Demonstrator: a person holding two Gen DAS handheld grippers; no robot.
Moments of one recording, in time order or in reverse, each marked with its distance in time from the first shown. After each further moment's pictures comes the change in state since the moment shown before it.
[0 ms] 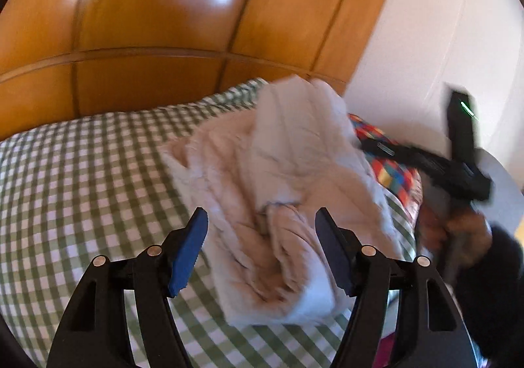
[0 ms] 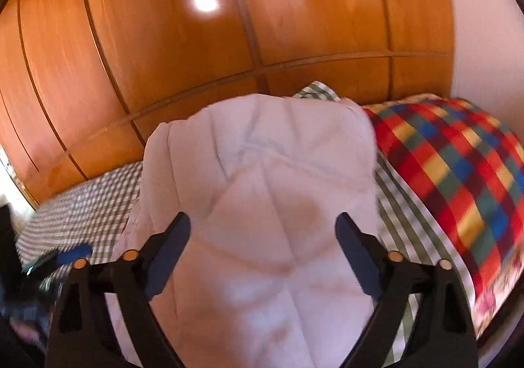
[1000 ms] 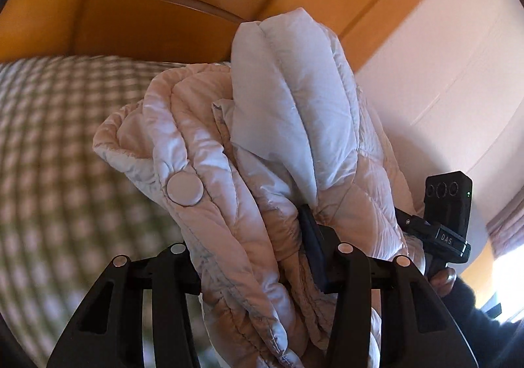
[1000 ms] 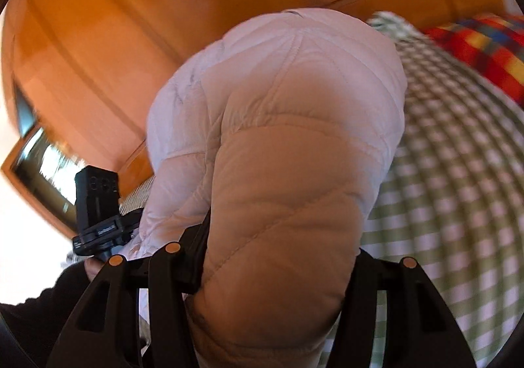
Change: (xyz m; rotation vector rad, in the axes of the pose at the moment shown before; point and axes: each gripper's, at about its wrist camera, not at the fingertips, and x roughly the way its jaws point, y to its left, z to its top) left arm 0.042 0.083 0.016 -0.181 0.102 -0.156; right arm 0.003 -0.037 -0.082 0.247 0.091 0.432
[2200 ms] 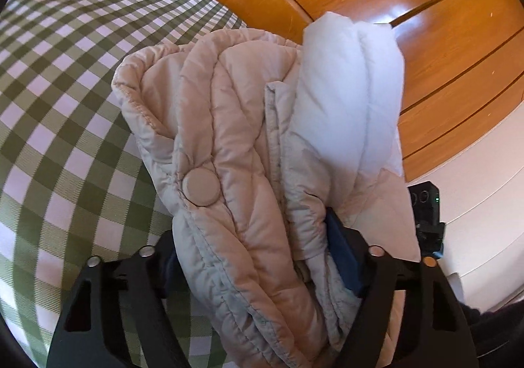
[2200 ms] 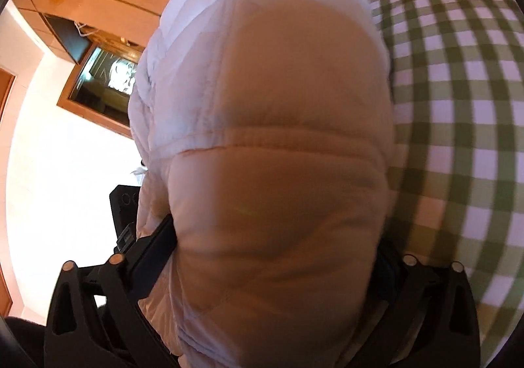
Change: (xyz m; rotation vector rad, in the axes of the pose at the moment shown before) left arm -0.321 0.223 -0.240 -0.523 -0.309 0.177; right arm 0.242 0.244 -0.115 -0.140 0.608 0.420
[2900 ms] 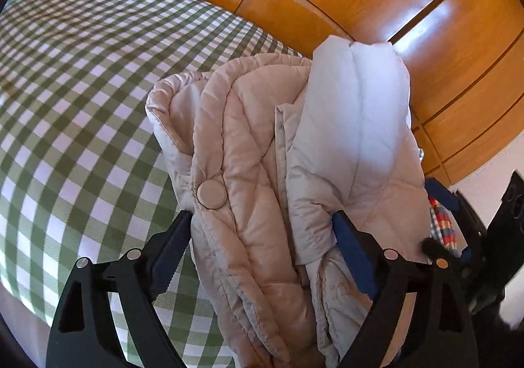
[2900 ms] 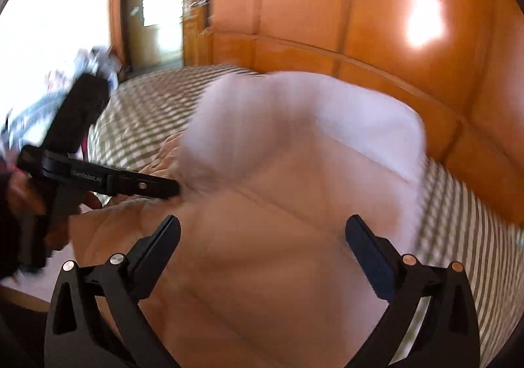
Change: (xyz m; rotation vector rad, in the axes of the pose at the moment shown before) left arm -0.010 -0.028 0.011 0.039 -0.021 0.260; right arm 0.001 0.120 -0.018 -0.681 -0.150 -0.532
